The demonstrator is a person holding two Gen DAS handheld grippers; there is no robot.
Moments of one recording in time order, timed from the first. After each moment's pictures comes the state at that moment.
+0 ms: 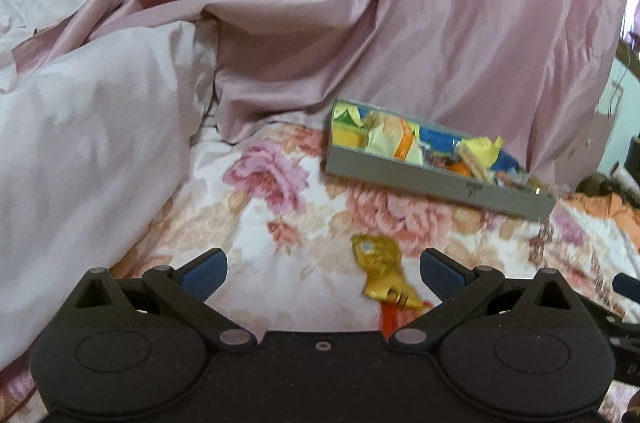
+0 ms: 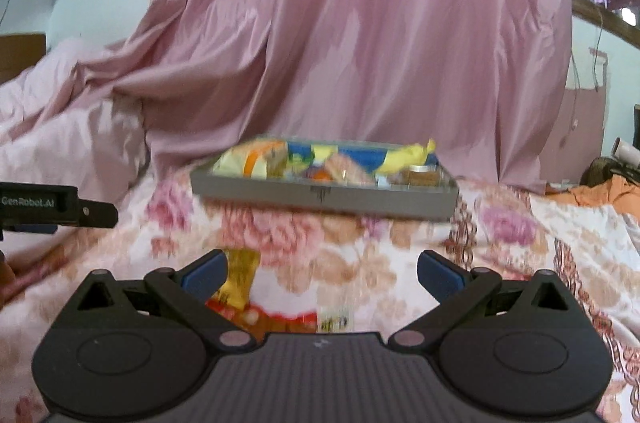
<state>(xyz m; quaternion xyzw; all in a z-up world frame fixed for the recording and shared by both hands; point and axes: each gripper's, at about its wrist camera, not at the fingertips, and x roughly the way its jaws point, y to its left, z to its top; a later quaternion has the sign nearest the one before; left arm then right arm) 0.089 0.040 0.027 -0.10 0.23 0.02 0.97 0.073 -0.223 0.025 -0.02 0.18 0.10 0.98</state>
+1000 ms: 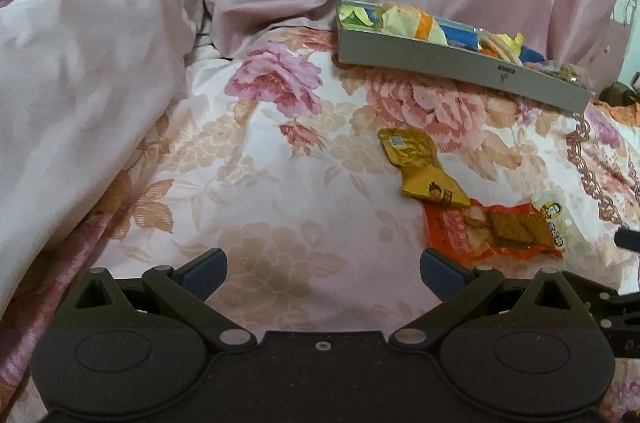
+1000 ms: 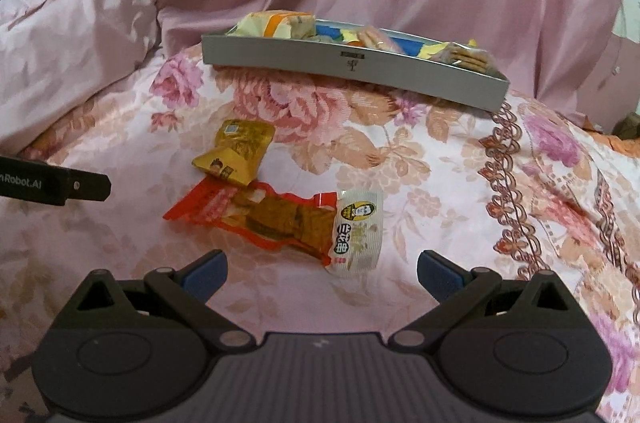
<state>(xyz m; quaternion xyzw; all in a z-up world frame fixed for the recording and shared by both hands) 0.115 0.036 -0.023 -0.05 0.34 0.02 0.94 0.101 -0.209 -0.032 -0.08 0.31 0.13 0.94</state>
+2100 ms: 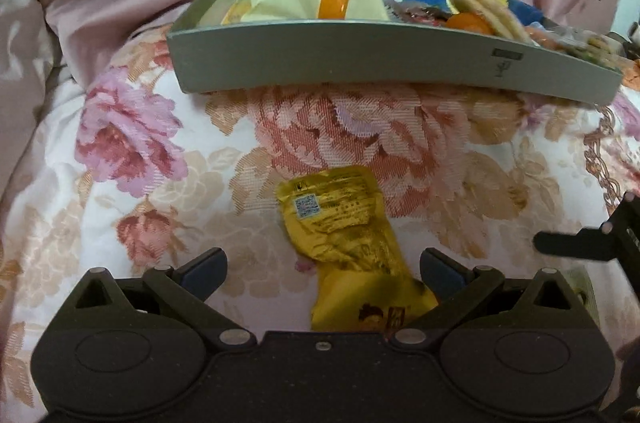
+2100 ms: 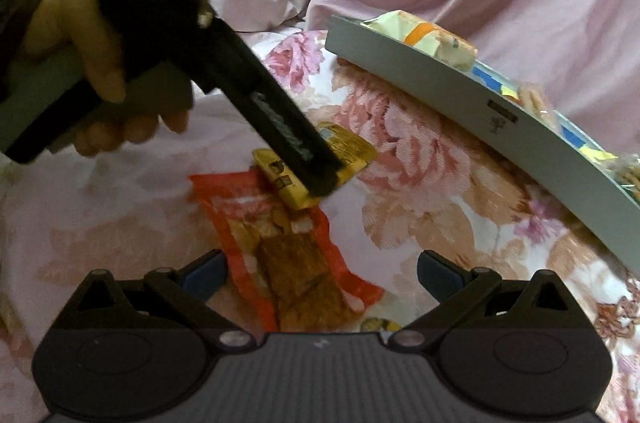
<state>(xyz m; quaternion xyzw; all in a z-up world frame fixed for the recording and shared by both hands) 0.275 -0.032 -0.036 -0.01 0.43 -0.03 0.90 0.185 -0.201 -0.063 -0.24 0.24 0.36 0.87</state>
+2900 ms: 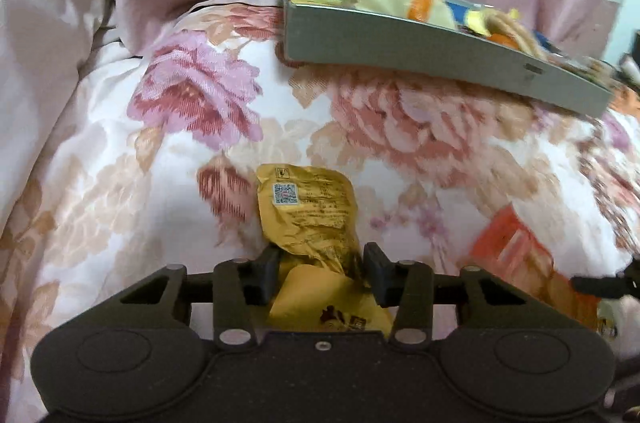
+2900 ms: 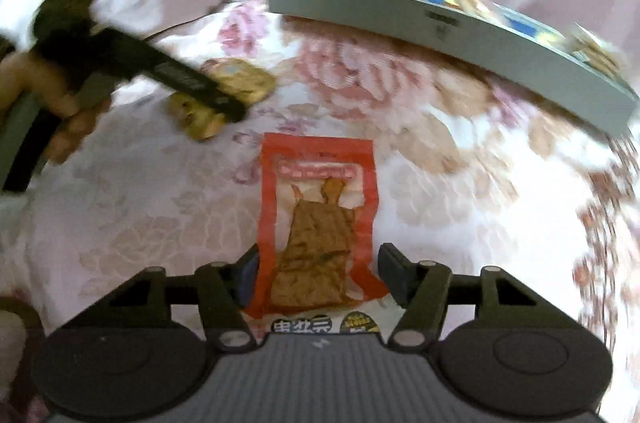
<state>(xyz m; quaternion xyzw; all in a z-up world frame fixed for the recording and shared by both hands) 0.220 0.035 -0.050 -0.05 0.40 -0.06 0.91 0.164 -0.220 -0.062 -0.13 0.36 0.28 0.88</state>
